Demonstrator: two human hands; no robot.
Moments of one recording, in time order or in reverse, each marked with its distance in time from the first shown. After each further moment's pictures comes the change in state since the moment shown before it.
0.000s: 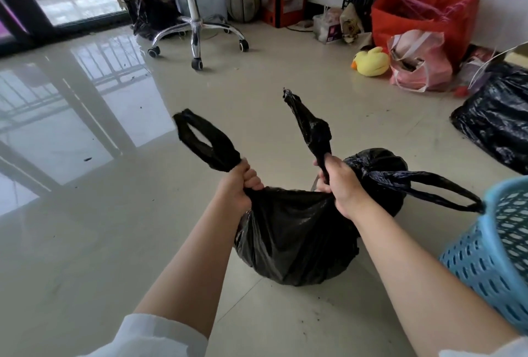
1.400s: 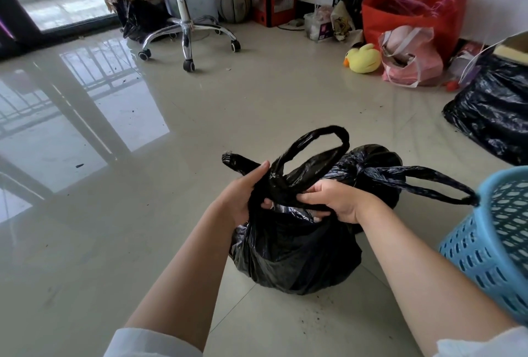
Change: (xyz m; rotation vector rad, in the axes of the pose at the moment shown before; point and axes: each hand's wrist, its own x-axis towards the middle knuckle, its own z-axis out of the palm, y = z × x) left_hand -0.008 -0.009 -0.008 0.389 -0.277 -0.162; right_hand -0.006 0.009 -0.021 -0.312 -0.565 0.245
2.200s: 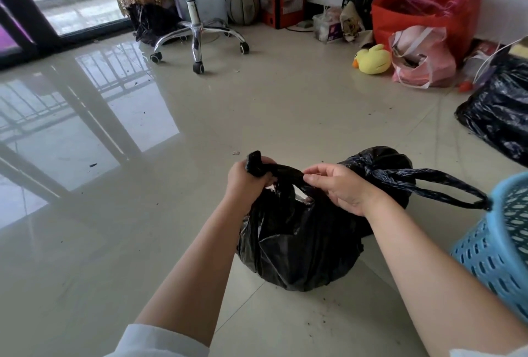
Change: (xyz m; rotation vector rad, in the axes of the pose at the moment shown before) left_hand 0.013 0.005 -0.001 0.590 0.454 0.493; right_hand -0.005 -0.020 0.005 0.168 0.215 -0.115
